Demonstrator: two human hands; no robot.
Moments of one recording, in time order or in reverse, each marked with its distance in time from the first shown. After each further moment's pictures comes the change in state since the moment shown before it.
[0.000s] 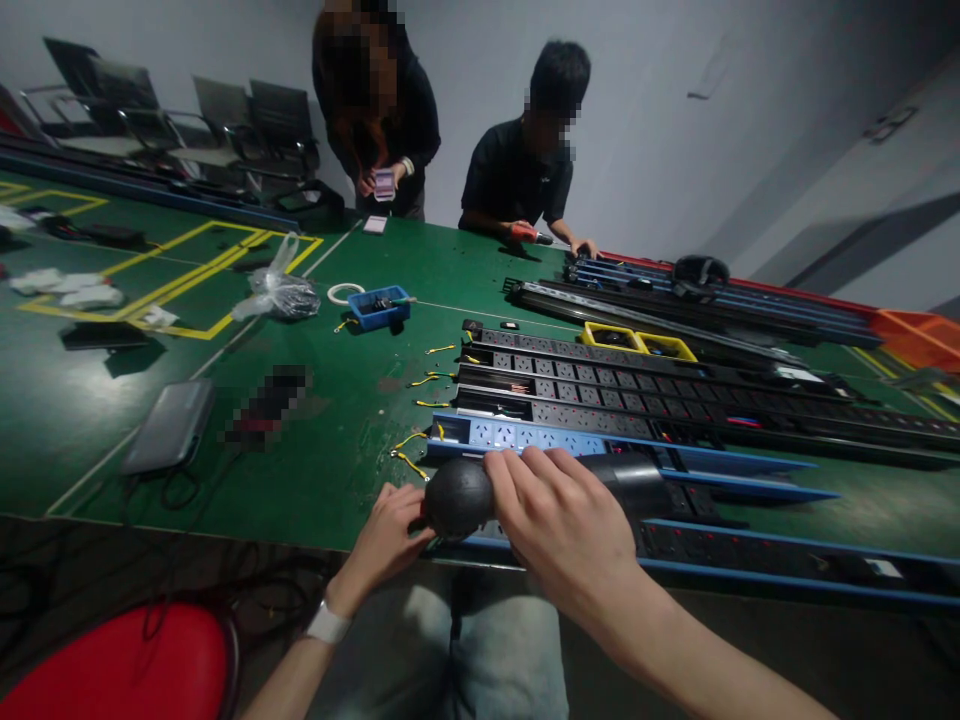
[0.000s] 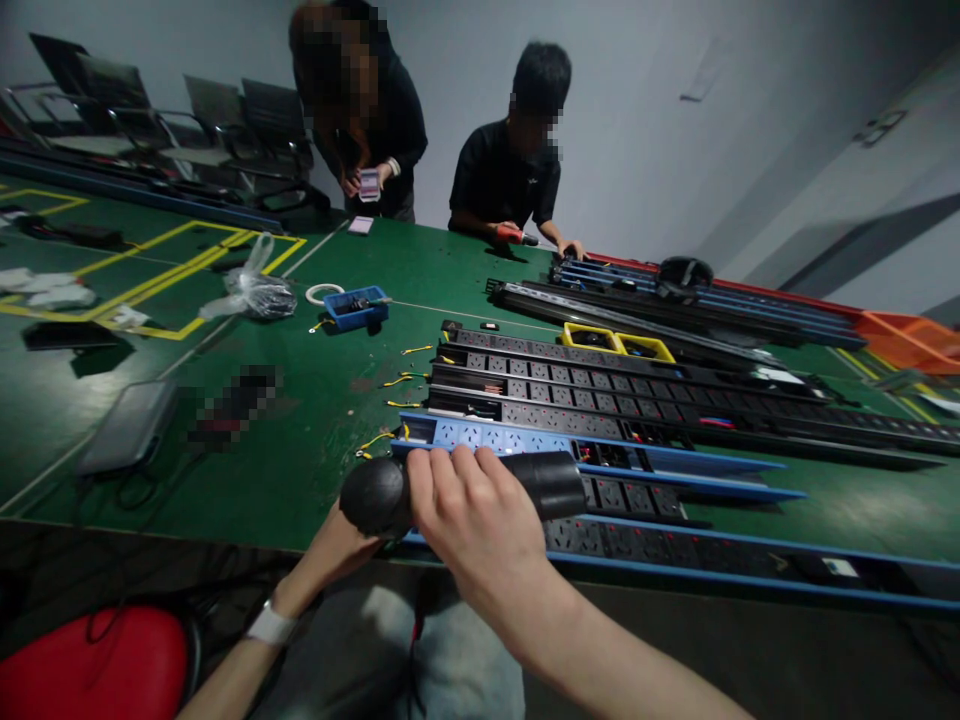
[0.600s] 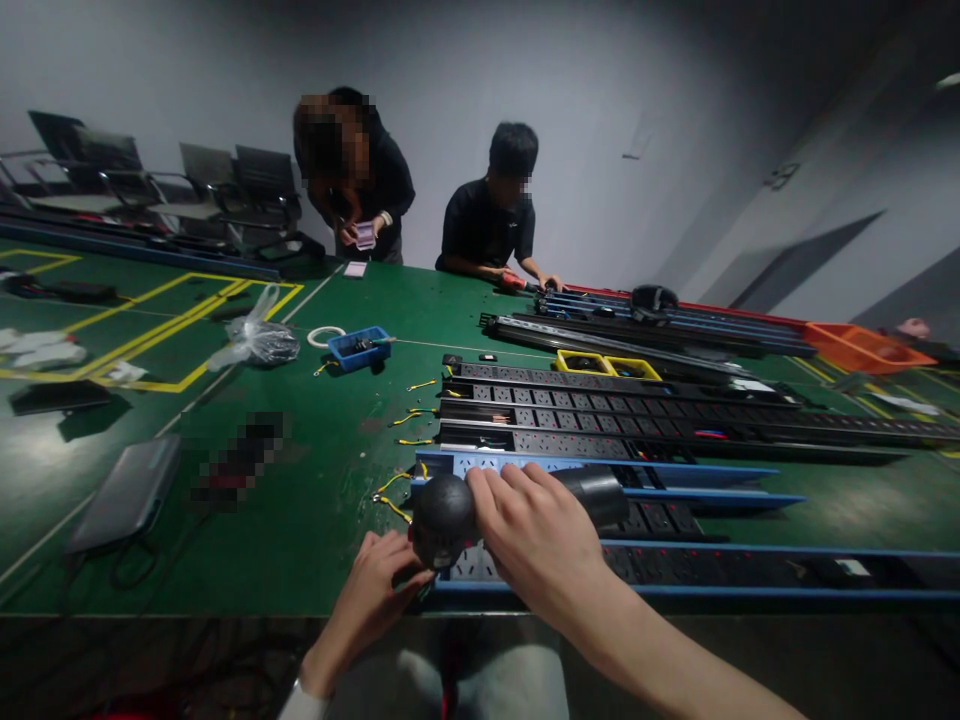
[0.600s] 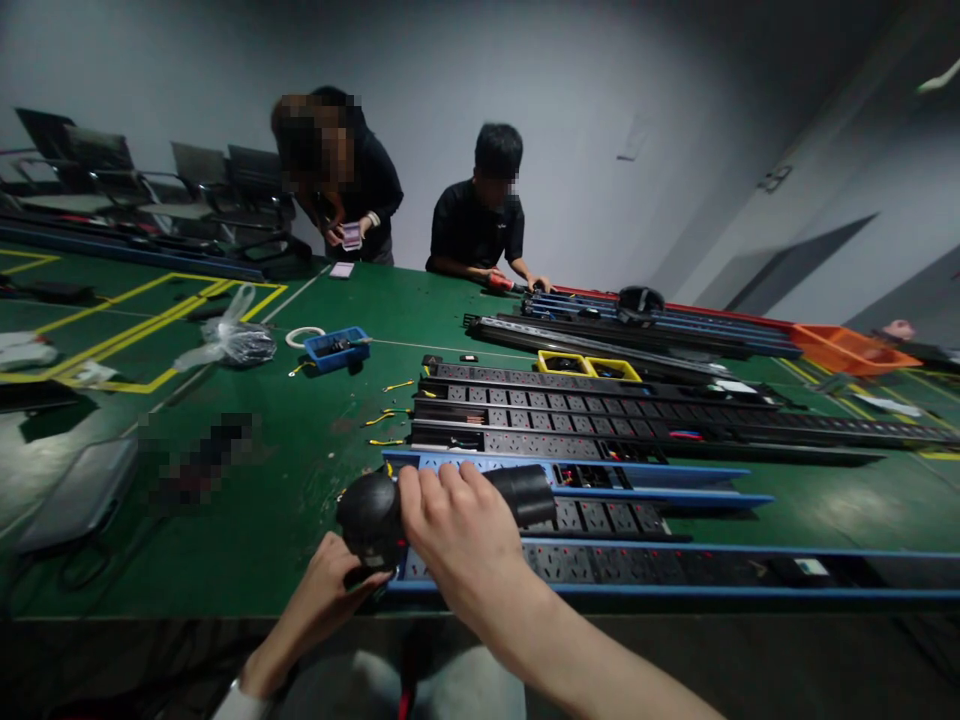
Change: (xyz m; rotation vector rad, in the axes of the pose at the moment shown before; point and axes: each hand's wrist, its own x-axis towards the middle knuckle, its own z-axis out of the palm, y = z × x) left_hand 0.001 -0.005 0.005 0.023 -0.087 0.035; right_hand 0.003 0.008 0.009 0.002 -0.076 0.052
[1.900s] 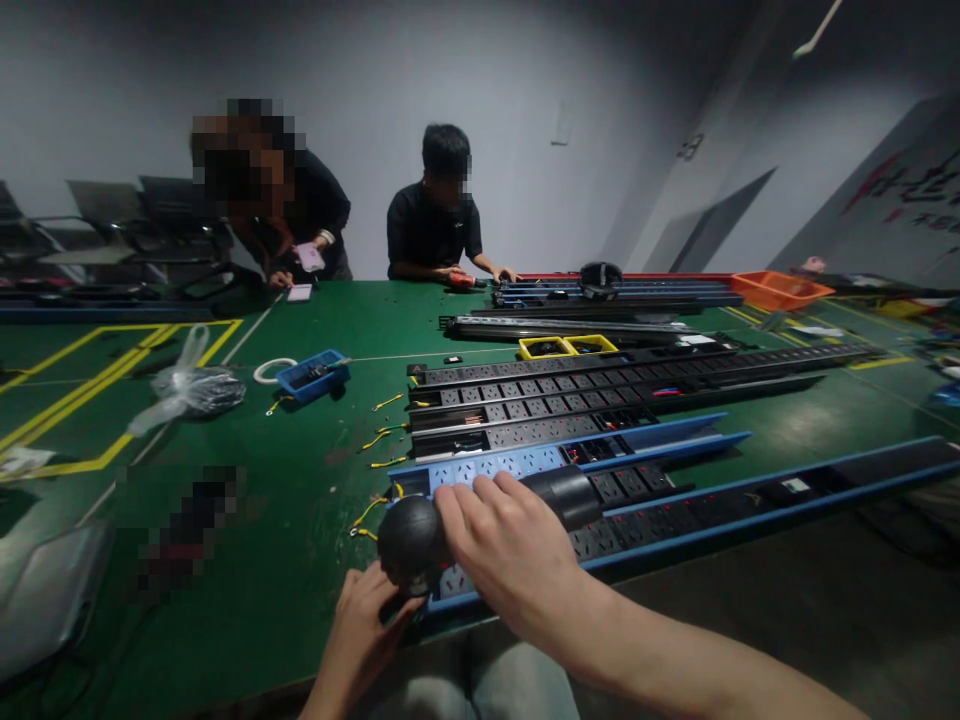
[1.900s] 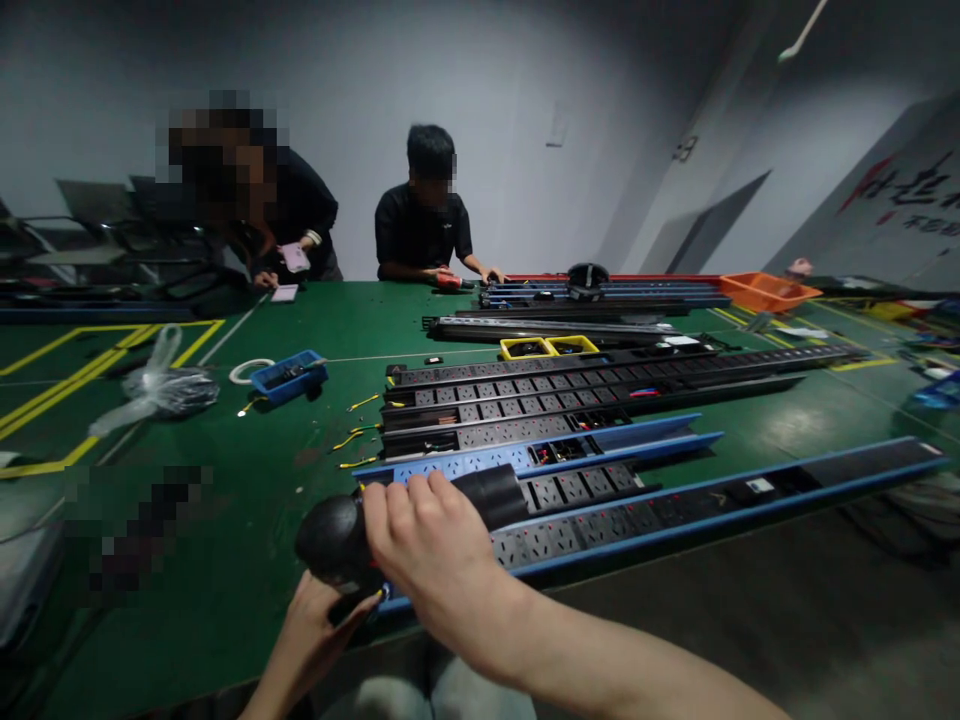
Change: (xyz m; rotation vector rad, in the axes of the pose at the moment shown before) left_hand -0.001 -0.012 0.005 0.082 0.109 0.125; right_hand -0.013 -0.011 0.003 0.043 -0.007 0.117
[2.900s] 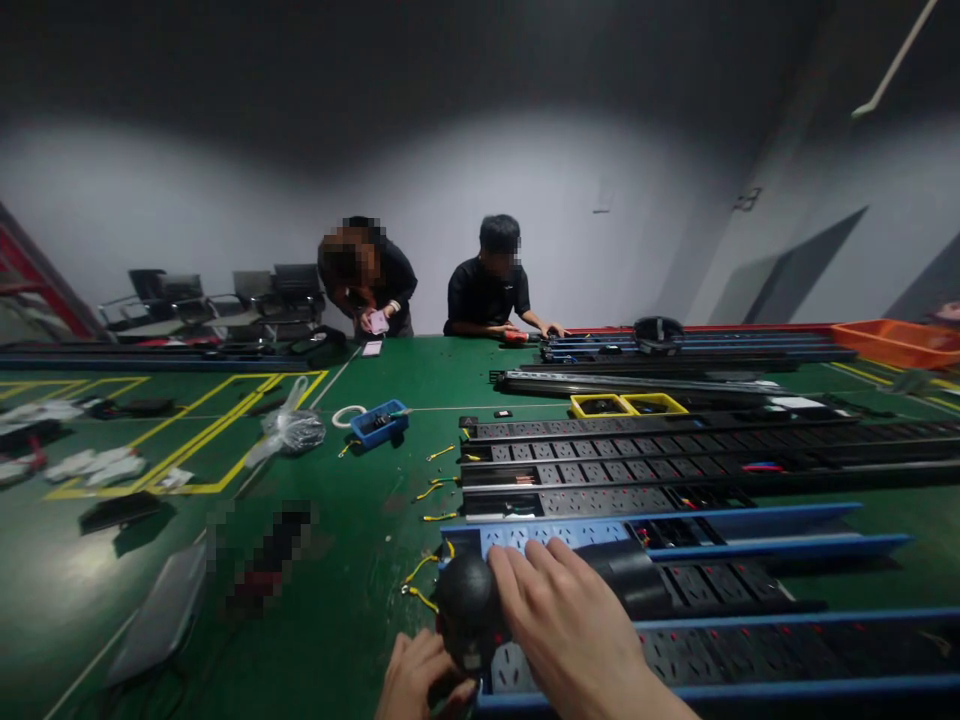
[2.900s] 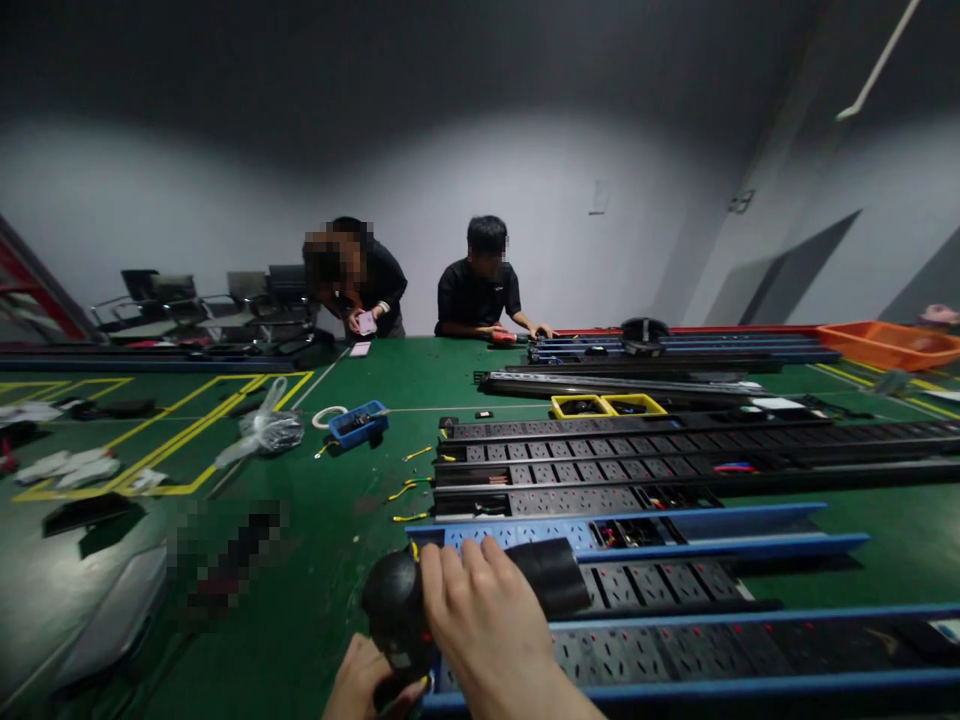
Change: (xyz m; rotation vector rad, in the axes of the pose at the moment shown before) left_hand 0.002 -0.007 0.017 -0.031 0.000 0.029; right_hand 0.009 0.002 0.011 -0.061 0.163 -0.010
